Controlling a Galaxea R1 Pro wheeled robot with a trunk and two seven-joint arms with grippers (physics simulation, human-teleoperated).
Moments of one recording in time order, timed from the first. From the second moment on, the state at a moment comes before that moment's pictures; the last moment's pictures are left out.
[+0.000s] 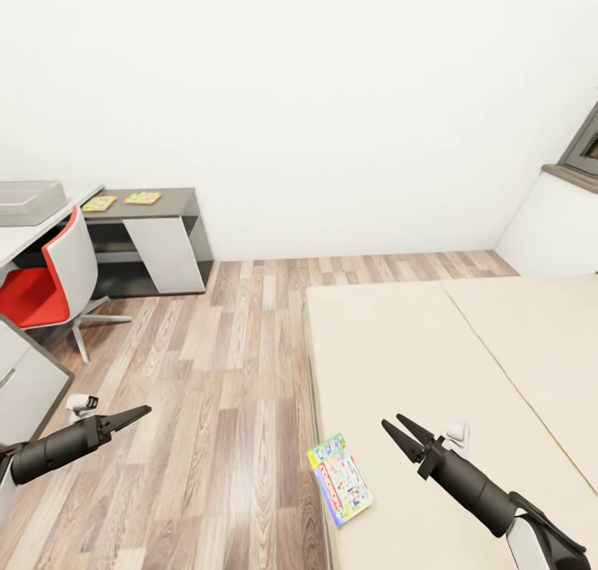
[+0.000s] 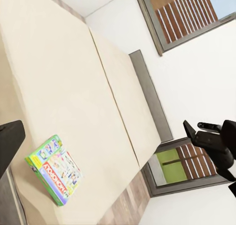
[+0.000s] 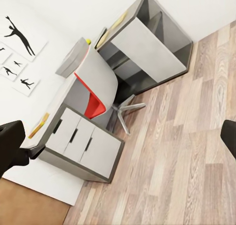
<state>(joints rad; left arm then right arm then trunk) -0.46 0.36 0.50 -0.89 0.09 0.67 -1.57 -0.05 -0.05 -0.26 -1.53 -0.52 0.45 0.92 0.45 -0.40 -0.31</state>
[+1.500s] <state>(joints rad) -0.46 0.36 0.50 -0.89 0.09 0.67 -1.57 -0.05 -0.05 -0.26 -1.52 -0.51 0.44 0.92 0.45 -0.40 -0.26</state>
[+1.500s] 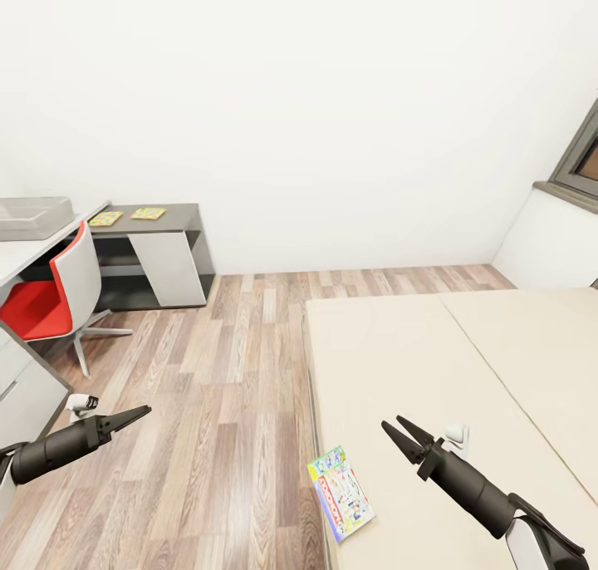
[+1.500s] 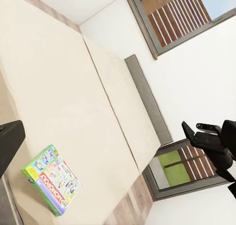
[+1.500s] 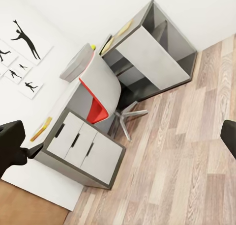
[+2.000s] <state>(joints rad) -0.46 0.36 0.50 -0.89 0.09 0.67 -1.57 -0.05 -0.05 -0.26 -1.52 -0.52 0.44 0.92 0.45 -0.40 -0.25</state>
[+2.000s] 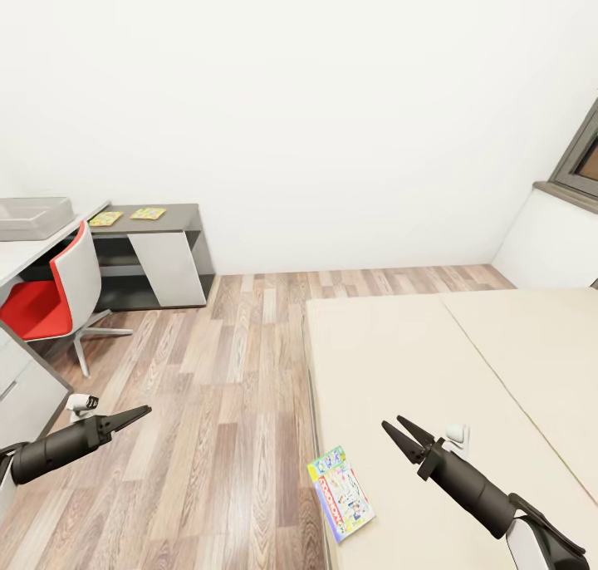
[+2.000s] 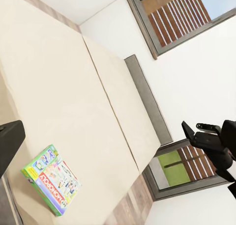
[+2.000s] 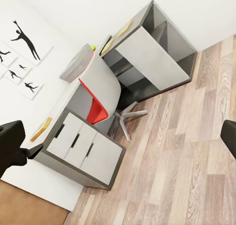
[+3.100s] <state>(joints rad) -0.46 0.36 0.50 -0.89 0.09 0.67 -1.57 -0.05 -0.05 -0.27 -1.52 -0.52 0.44 0.92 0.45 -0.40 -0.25</state>
